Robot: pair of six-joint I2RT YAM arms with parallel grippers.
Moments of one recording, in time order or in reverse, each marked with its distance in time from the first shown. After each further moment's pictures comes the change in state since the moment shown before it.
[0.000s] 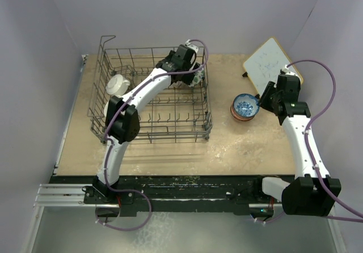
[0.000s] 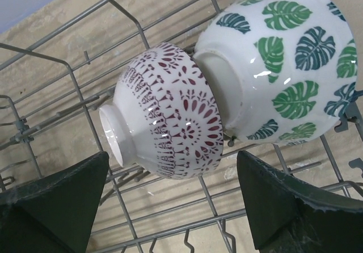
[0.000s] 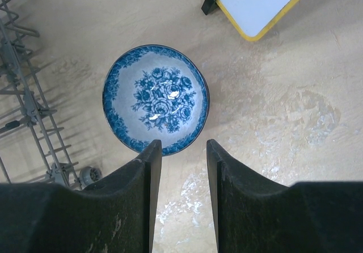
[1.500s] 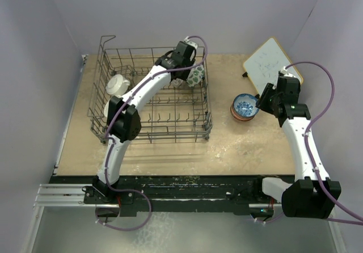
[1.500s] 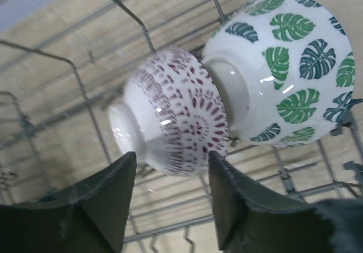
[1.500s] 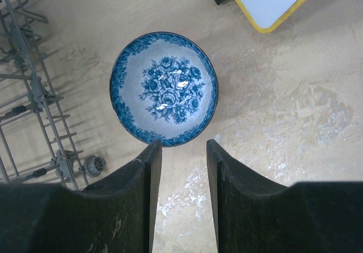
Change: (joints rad) left arm 0.010 0.035 0.092 -0.083 0.016 -0.040; right arm 0.000 -0.021 -0.024 -0.004 -0.050 -0.008
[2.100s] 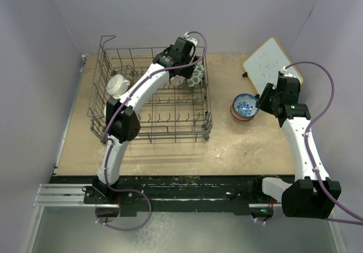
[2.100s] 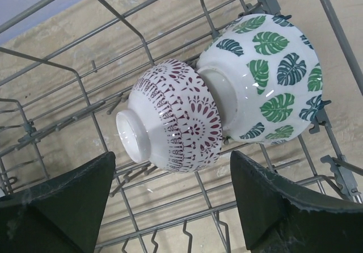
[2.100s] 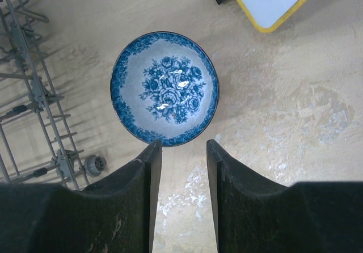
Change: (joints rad) left arm 0.000 -0.020 0.065 -0.031 0.013 0.006; right arm 0.000 -0.001 -0.001 0.000 -0.003 0.000
